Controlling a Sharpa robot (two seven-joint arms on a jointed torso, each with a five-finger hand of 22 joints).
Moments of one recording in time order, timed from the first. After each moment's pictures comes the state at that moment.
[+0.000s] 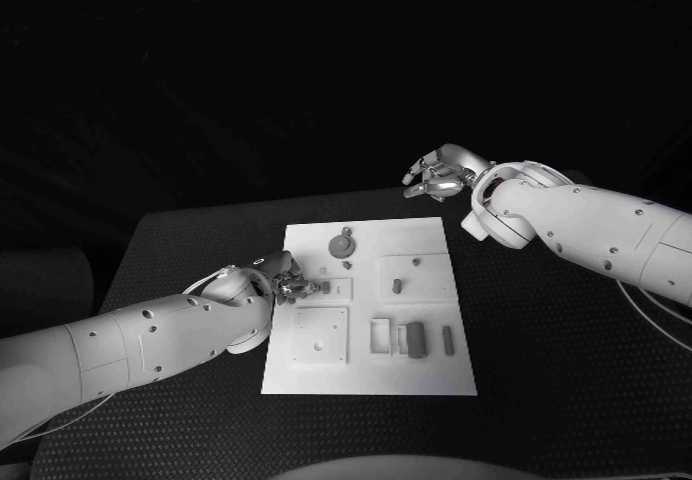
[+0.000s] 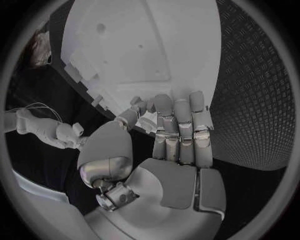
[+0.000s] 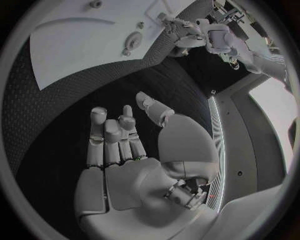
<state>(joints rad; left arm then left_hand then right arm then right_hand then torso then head) 1.11 -0.61 -0.17 1.29 -1.28 -0.40 -0.43 0.76 -0.17 0.61 -0.13 0.25 1.16 0.03 0.36 0.77 1.41 -0.08 0.65 0.66 1.14 -0.10 1.22 0.41 0.01 1.20 -0.19 0.31 1.31 1.30 -0.66 -0.04 1.13 -1.02 -0.28 0.01 1.03 -0.11 0.65 -0.28 0.10 0.87 0.14 0.29 0.52 0.94 0.04 1.30 1.00 1.00 -0.05 1.59 0.85 0.25 0.97 0.03 1.04 1.31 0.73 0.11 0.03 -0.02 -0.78</state>
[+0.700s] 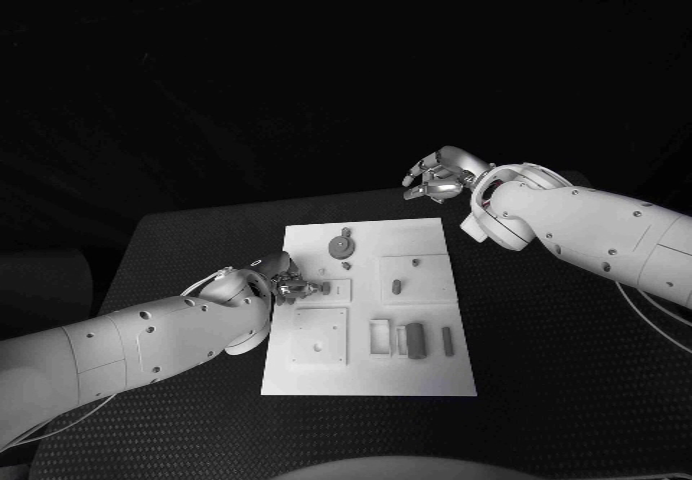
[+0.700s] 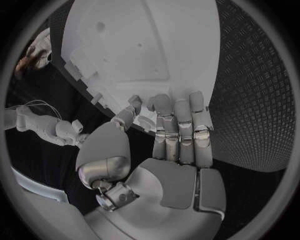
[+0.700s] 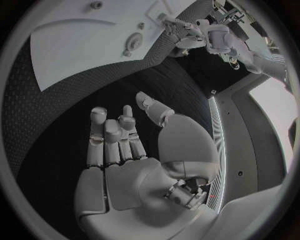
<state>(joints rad) 1.11 -0.62 -0.17 1.29 -1.26 -0.41 -0.42 0.71 -0.21 0.53 -0.13 0.15 1.14 0.02 0.36 0.77 1.39 -0.08 0.66 0.65 1.11 -0.09 1.22 0.40 0.01 1.19 -0.19 0.30 1.31 1.29 -0.66 -0.04 1.13 -1.02 -0.28 0.01 1.03 -0.11 0.65 -0.28 0.10 0.87 0.14 0.29 0.52 0.94 0.04 1.30 1.00 1.00 -0.05 1.59 0.85 0.25 0.97 0.03 1.04 1.31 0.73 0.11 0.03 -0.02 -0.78</state>
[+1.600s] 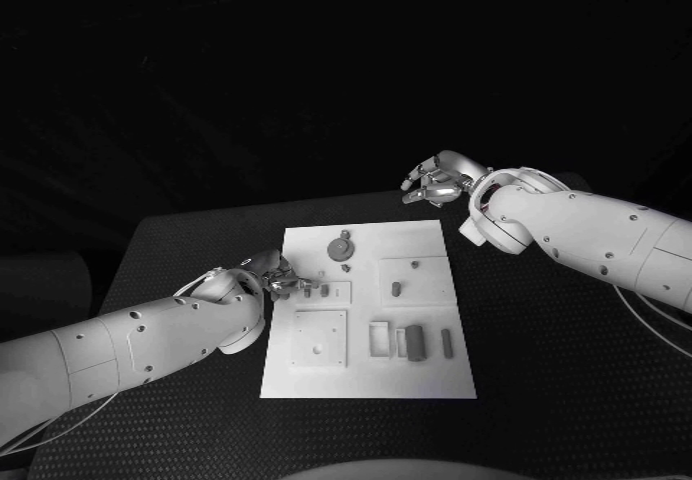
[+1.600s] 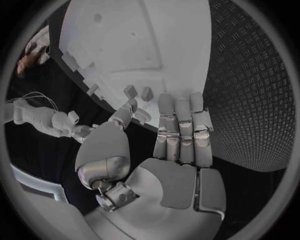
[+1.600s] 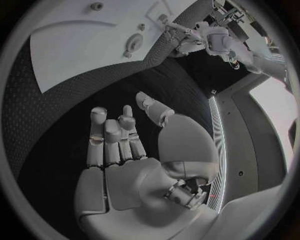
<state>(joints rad) 1.10 -0.64 -0.14 1.28 -1.21 -0.45 -0.41 0.71 -0.21 0.48 -0.18 0.13 1.07 0.06 0.33 0.74 1.31 -0.05 0.64 0.64 1.04 -0.08 1.20 0.39 0.01 1.13 -0.18 0.26 1.31 1.29 -0.65 -0.04 1.13 -1.02 -0.28 0.01 1.03 -0.11 0.65 -0.28 0.10 0.87 0.14 0.29 0.52 0.94 0.04 1.30 1.00 1.00 -0.05 1.59 0.85 0.25 0.97 0.03 1.04 1.31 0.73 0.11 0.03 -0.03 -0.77</state>
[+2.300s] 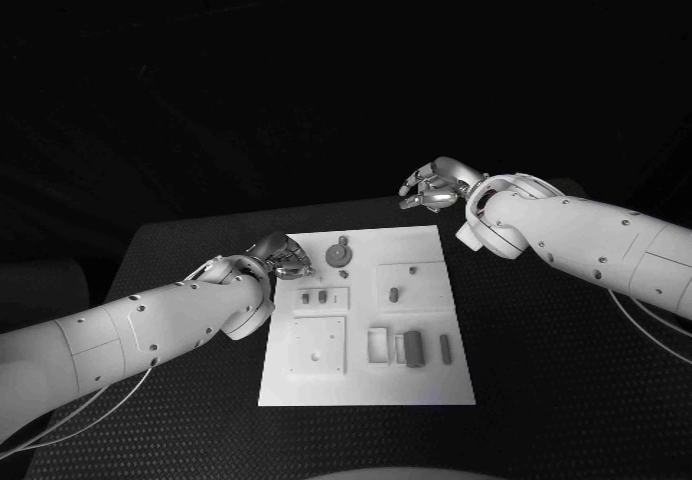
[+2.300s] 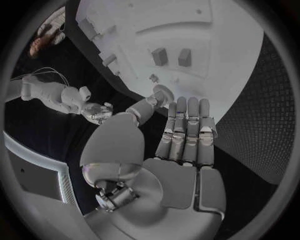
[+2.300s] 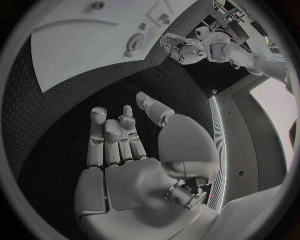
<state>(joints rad) 1.15 -0.59 -0.12 1.24 -1.04 -0.49 -0.22 1.09 -0.10 0.64 -0.29 0.10 0.91 0.15 0.30 0.66 1.08 0.10 0.29 0.39 0.82 0.08 0.97 0.30 0.02 0.90 -0.02 0.07 1.25 1.29 -0.65 -0.04 1.12 -1.01 -0.28 0.01 1.03 -0.11 0.65 -0.28 0.10 0.87 0.14 0.29 0.52 0.94 0.04 1.30 0.99 1.00 -0.05 1.59 0.85 0.25 0.97 0.03 1.04 1.31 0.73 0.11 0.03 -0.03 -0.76</state>
